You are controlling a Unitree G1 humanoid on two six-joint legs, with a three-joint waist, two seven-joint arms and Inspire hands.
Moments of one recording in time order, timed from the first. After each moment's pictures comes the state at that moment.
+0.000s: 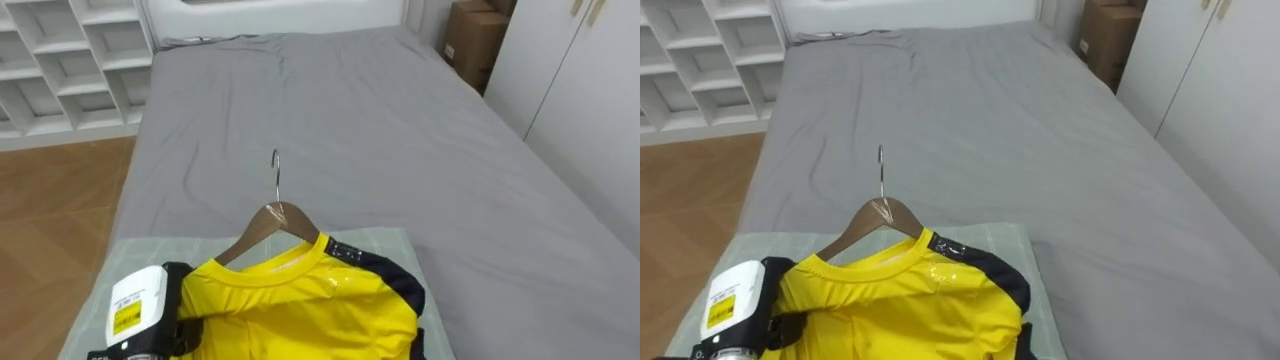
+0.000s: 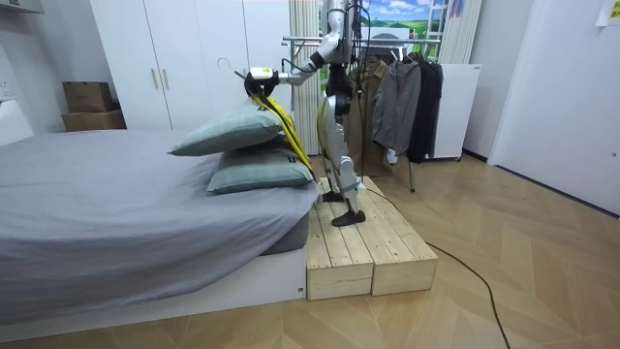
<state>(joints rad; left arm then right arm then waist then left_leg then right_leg) -0.08 0.30 -0.14 0.72 0.77 -0.13 0.72 0.05 -0.27 0.07 1.32 0.03 -0.04 -0.06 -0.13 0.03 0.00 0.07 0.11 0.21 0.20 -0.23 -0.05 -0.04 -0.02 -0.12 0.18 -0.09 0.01</state>
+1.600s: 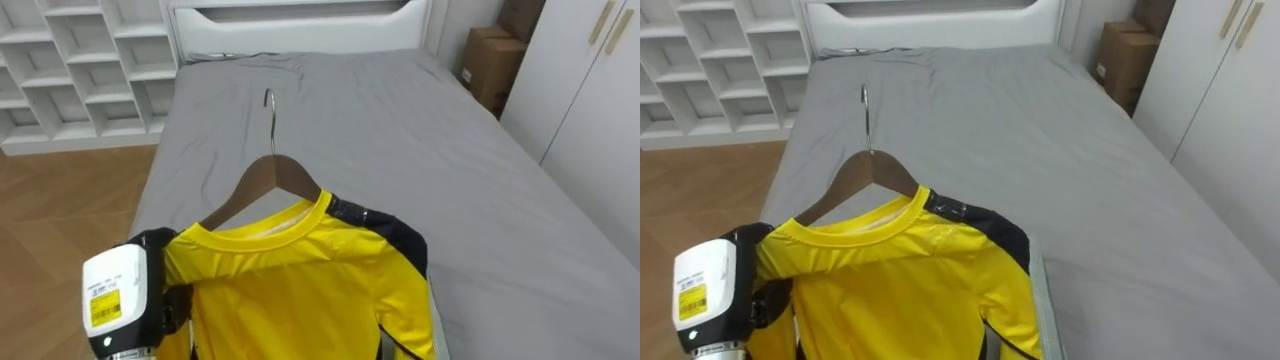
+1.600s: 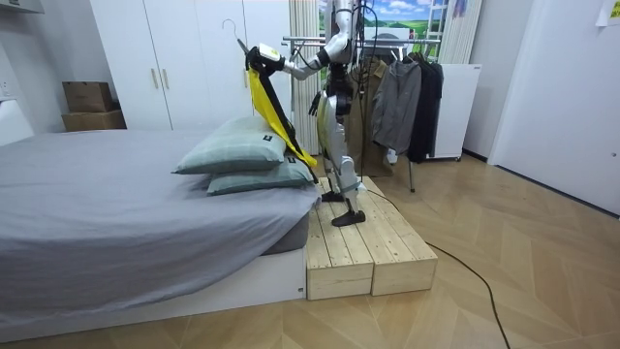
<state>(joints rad) -0.02 0.32 -0.16 0.52 0.77 -0.15 0.97 0.06 -0.28 0.06 1.24 -0.05 -0.06 -0.45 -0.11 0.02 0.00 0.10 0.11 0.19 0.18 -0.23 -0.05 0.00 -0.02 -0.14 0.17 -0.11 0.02</state>
